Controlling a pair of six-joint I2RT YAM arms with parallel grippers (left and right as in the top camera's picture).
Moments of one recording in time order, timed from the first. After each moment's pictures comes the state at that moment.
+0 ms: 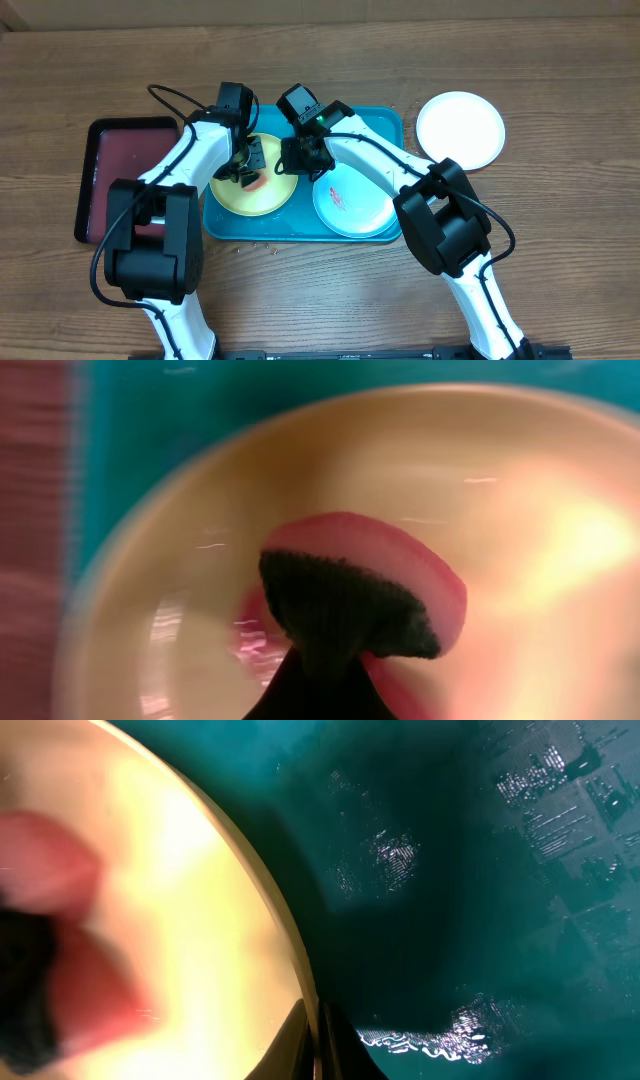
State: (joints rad) left arm -0.14 1.99 1.33 -0.76 -0.15 -0.36; right arm 0.66 2.37 1.90 -0.83 -0.20 0.57
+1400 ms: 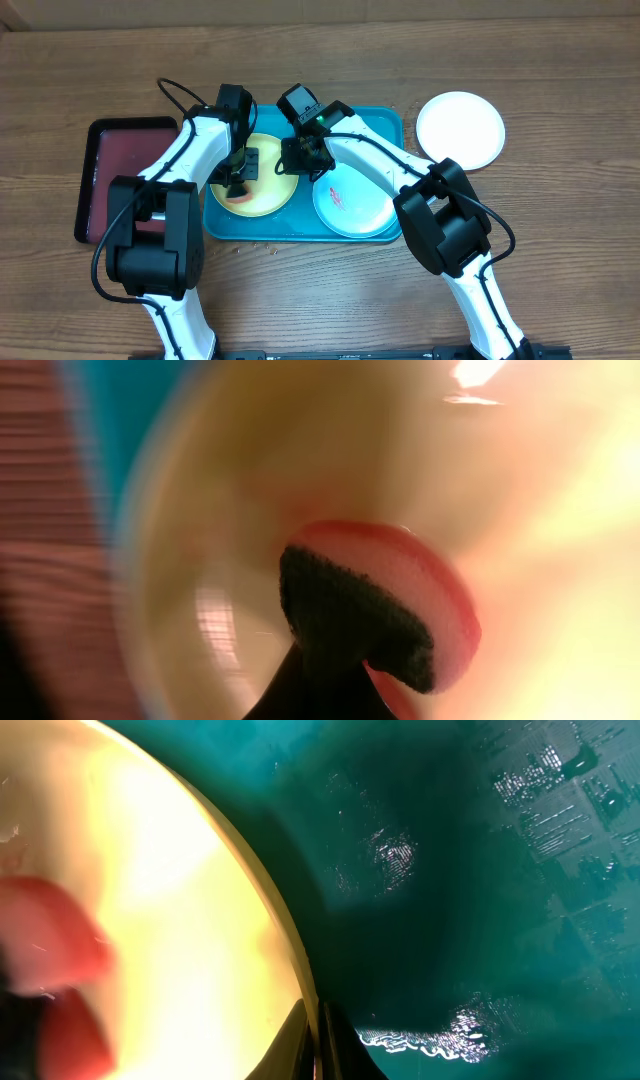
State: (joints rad) left arm -0.13 2.01 1.37 -0.89 -0.18 -0.16; right arm 0.66 2.37 1.90 -0.82 -0.20 0.57
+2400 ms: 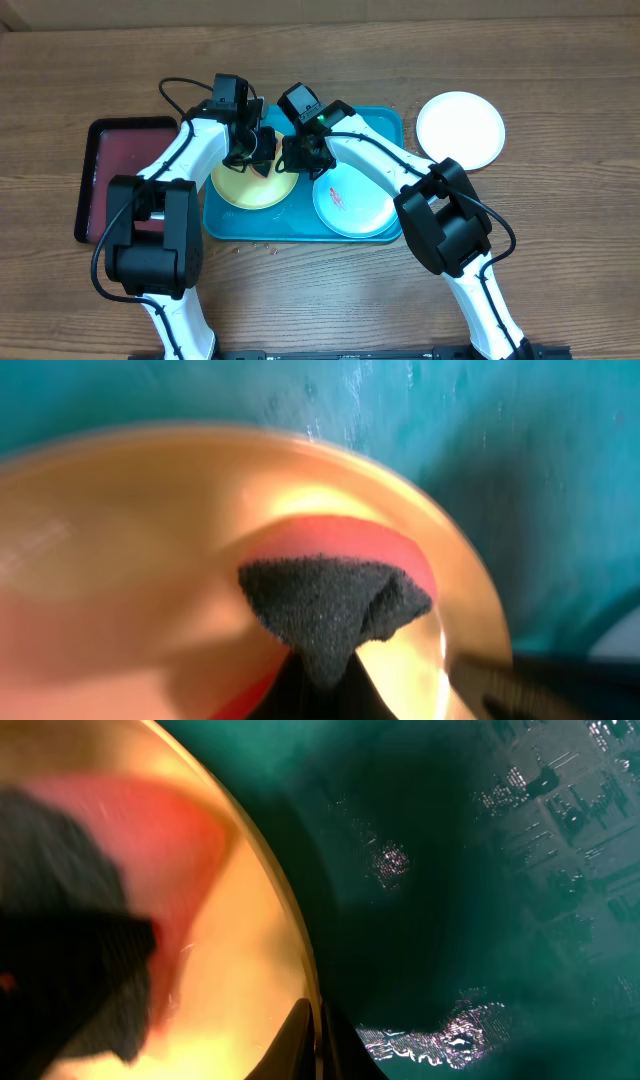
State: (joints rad) left arm -0.12 2.01 1.35 -0.64 0.25 -0.16; right arm 0.66 2.37 1.90 -0.82 -0.18 0.58
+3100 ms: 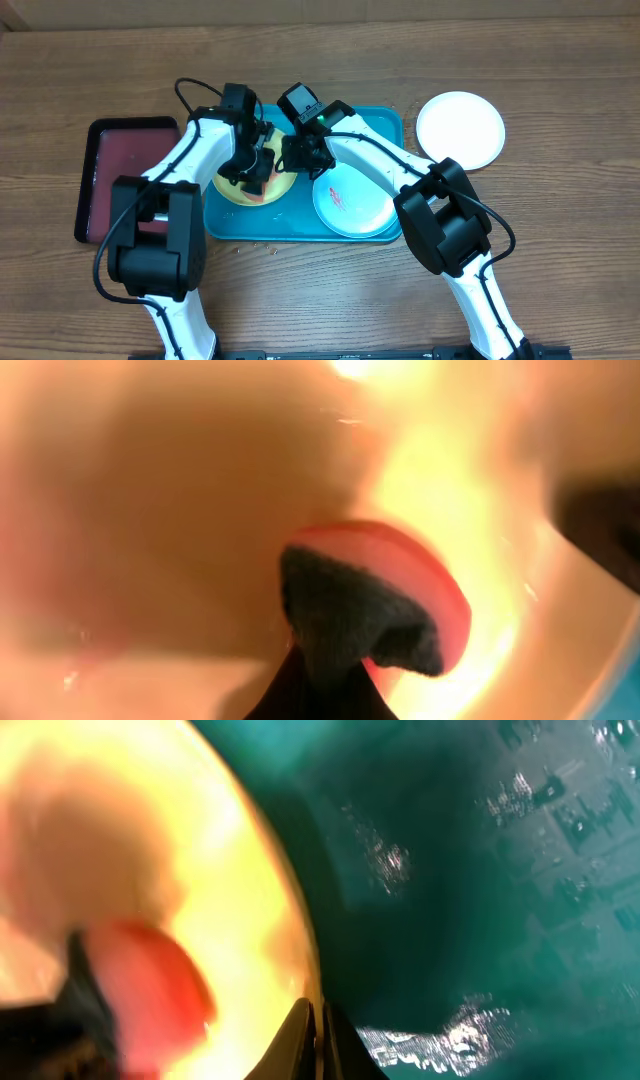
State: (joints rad) left arm -0.15 2.01 1.36 -0.81 0.06 0.03; right arm 0.66 2.37 1.90 -0.81 -0.18 0.58
